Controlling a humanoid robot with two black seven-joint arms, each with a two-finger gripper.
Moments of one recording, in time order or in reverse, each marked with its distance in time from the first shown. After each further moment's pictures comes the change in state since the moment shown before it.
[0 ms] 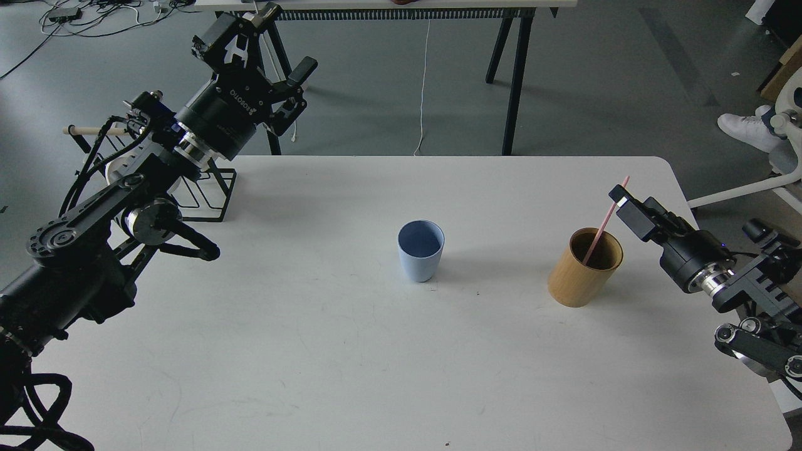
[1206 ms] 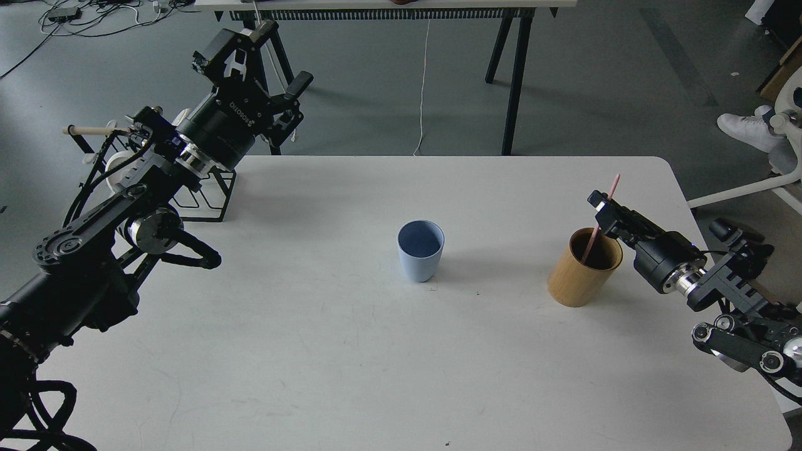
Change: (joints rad) left arm 0.022 -0.017 -0.005 0.038 -0.005 0.000 0.000; right arm 0.053 0.044 -0.087 -0.014 -0.001 0.000 0.000
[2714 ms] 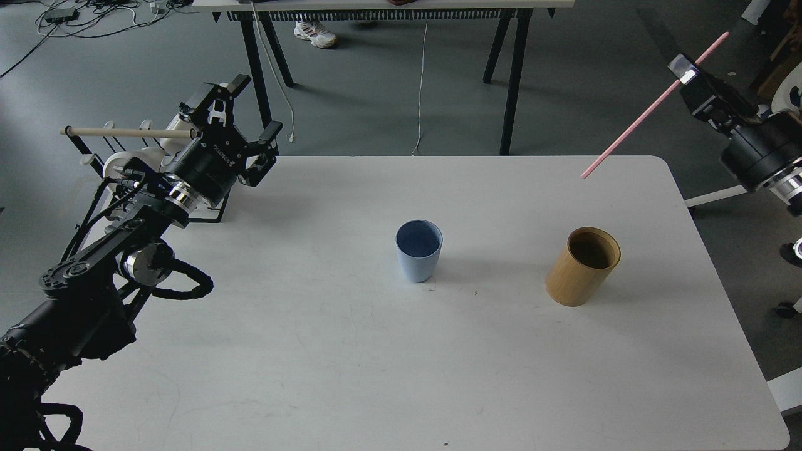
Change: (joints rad) left arm 0.071 -0.041 0.005 0.218 -0.036 0.000 0.000; right arm 0.289 -0.265 0.035 0.323 0.041 0.000 0.000
